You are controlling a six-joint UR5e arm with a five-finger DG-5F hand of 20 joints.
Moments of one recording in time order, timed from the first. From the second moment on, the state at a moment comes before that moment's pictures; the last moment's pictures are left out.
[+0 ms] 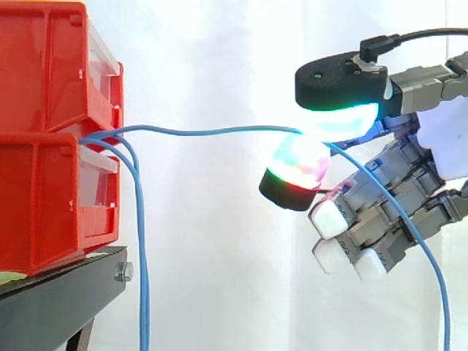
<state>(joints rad) 0.32 -2.21 -1.10 -3.24 -0.87 -0.10</state>
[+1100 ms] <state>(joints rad) 0.32 -2.21 -1.10 -3.24 -0.87 -0.10</state>
